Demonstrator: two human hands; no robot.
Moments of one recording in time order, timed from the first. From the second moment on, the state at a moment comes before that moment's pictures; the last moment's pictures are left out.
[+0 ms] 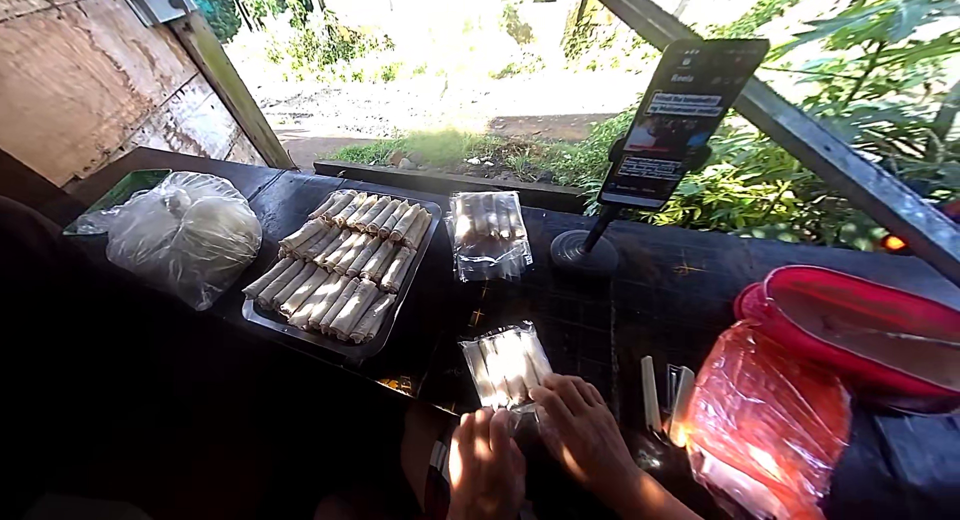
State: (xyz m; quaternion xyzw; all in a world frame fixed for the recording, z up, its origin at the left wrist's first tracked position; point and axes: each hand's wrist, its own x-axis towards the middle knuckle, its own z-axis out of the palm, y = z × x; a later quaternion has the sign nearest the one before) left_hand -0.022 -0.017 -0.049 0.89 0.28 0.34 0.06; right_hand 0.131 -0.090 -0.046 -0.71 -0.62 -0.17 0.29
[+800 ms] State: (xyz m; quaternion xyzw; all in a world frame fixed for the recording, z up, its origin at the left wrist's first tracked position) left_hand 0.051 0.012 -0.051 0.91 0.24 0.33 -0.02; right_hand 0.132 -0.107 -0.053 -0.71 -0.59 -0.12 0.37
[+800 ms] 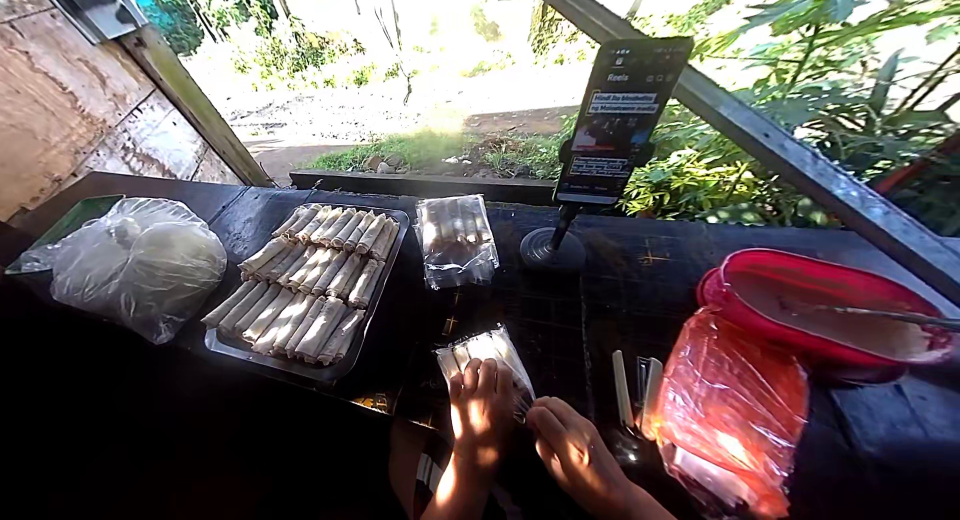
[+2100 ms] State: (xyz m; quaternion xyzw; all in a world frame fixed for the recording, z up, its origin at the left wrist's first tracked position) left_hand 0.023 0.013 -0.061 0.95 0.14 0.29 0.00; right_hand 0.140 -0.111 -0.059 -0.76 -0.57 -0.12 0.27
